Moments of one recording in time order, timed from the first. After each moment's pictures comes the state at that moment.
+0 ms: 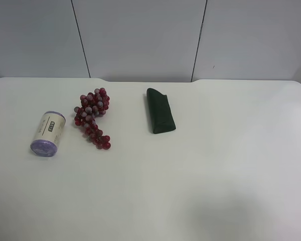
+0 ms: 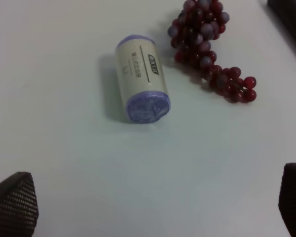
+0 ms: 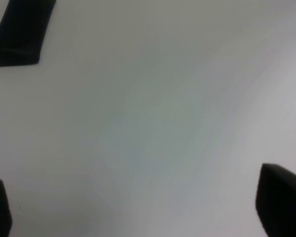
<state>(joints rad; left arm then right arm) 0.02 -0.01 -0.51 -0.13 1.06 0.07 0.16 0.00 -0.48 0.00 1.06 0.00</state>
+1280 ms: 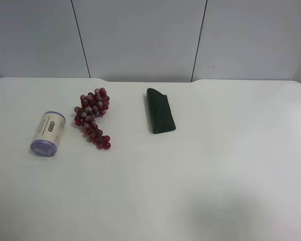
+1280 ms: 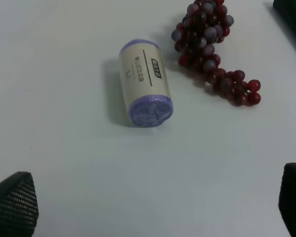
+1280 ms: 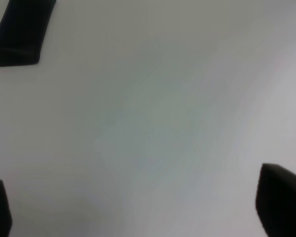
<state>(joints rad) 0.10 -0.01 -0.51 -0.20 1.06 0.16 0.16 0.00 -0.48 0.00 1.06 0.00</state>
